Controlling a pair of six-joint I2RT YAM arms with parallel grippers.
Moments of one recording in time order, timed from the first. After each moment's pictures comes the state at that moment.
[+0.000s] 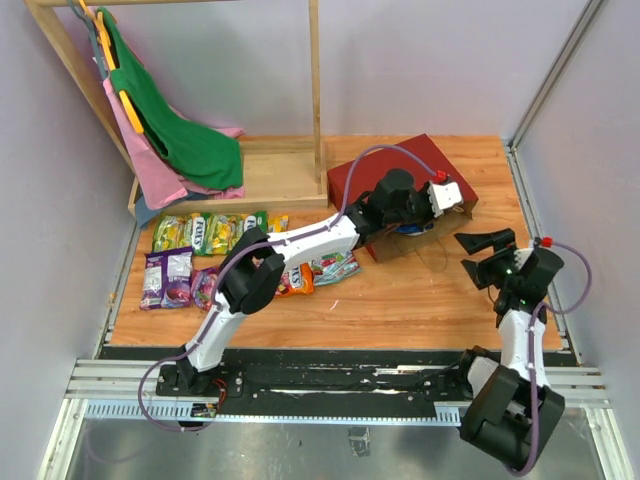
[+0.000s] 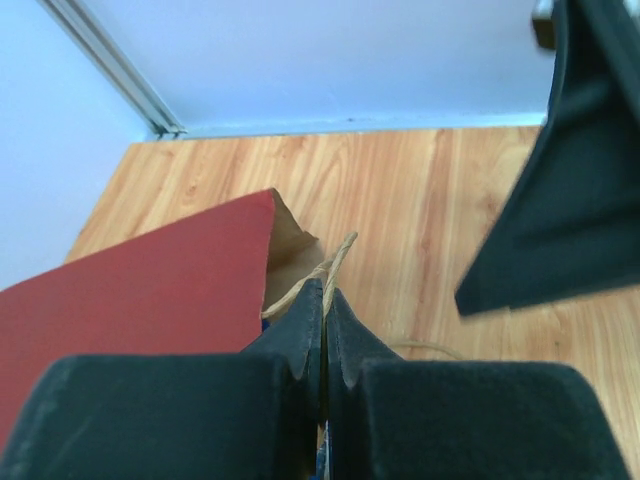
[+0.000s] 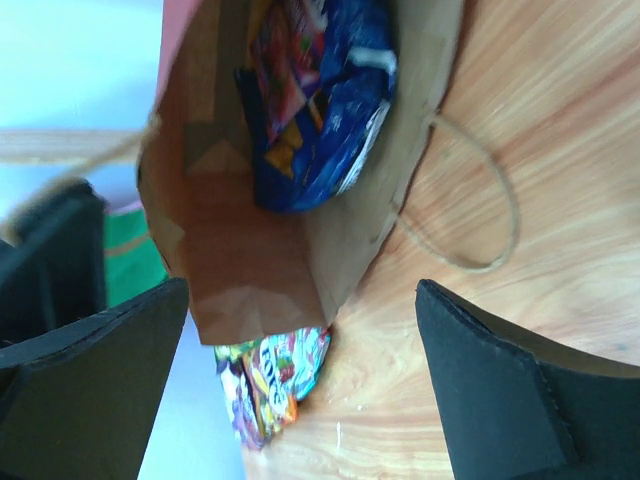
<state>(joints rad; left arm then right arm) -0.96 2.23 1.85 0.23 0.33 0.36 -0.56 0.87 0.35 0.06 -0.72 0.92</state>
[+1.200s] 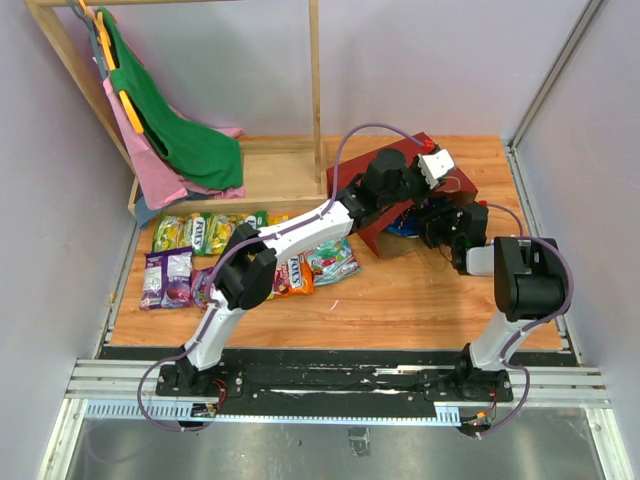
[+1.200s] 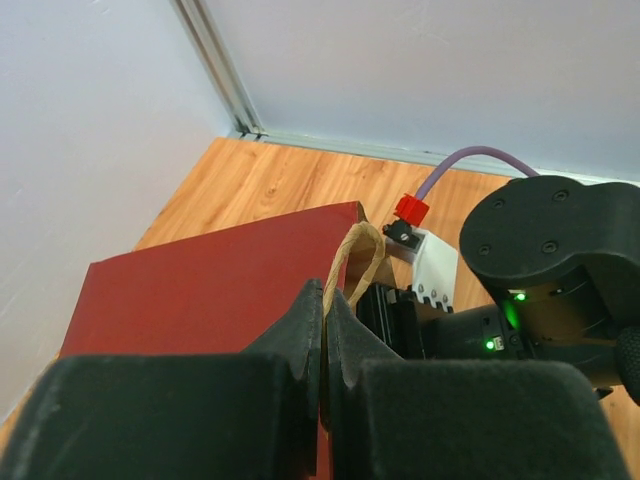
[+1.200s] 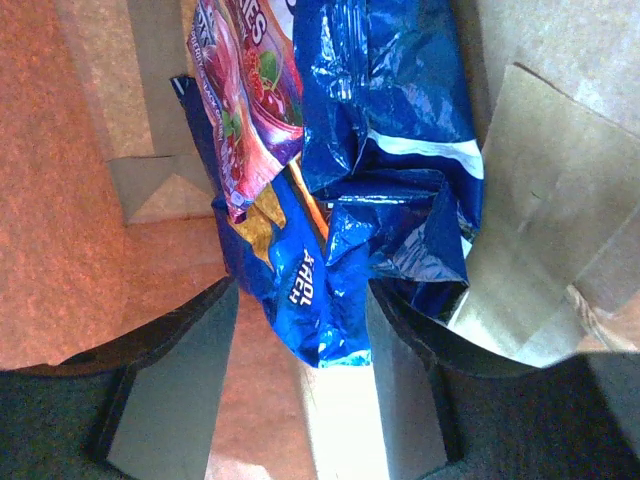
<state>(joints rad) -0.91 2.22 1.97 0.19 0.21 0.26 -0.03 1.73 0.61 0.66 -0.38 1.18</state>
